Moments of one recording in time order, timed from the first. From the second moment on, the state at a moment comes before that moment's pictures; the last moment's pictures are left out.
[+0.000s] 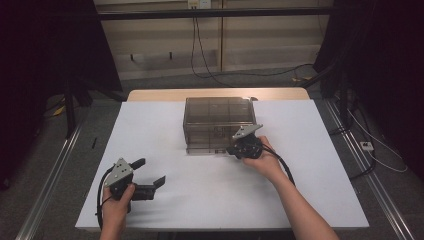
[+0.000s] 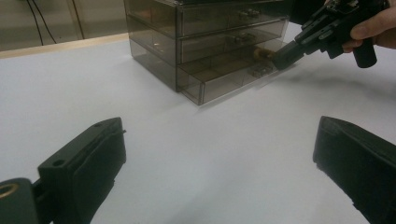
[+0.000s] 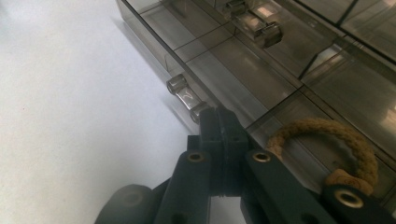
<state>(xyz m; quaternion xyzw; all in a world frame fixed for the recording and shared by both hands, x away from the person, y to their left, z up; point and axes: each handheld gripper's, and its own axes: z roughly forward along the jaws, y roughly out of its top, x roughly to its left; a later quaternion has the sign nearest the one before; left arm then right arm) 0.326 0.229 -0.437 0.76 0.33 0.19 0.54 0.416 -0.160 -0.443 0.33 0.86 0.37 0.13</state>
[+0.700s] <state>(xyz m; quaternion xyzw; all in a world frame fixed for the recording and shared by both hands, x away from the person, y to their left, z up) 0.326 0.229 -0.437 0.76 0.33 0.19 0.53 0.421 -0.162 -0.446 0.33 0.86 0.37 0.13</state>
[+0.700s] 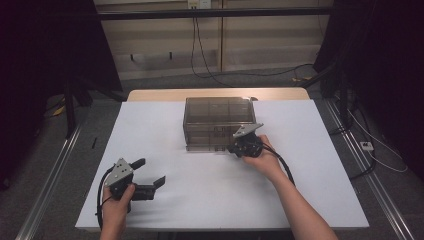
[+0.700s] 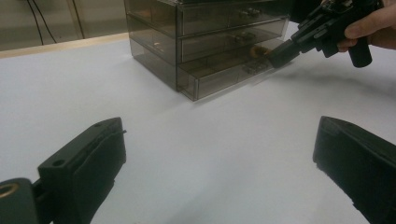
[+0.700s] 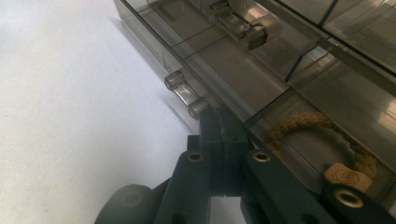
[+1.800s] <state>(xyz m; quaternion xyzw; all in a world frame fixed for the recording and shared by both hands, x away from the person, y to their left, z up) 0.326 0.228 -0.438 0.76 0.33 0.19 0.53 0.433 -0.168 -0.447 0.35 0.84 0.38 0.16</state>
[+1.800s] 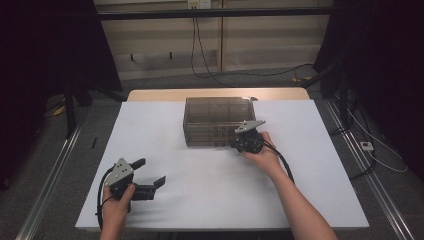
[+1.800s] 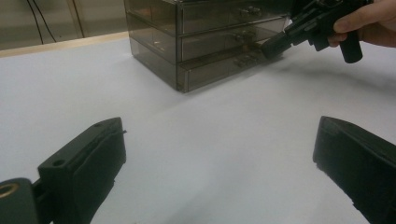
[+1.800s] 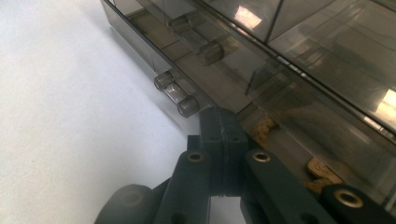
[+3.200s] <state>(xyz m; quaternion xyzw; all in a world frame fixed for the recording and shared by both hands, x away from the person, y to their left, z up) 0.326 0.228 -0.438 0.76 0.33 0.18 0.53 0.440 -0.168 -0.450 0.36 0.83 0.38 0.17</state>
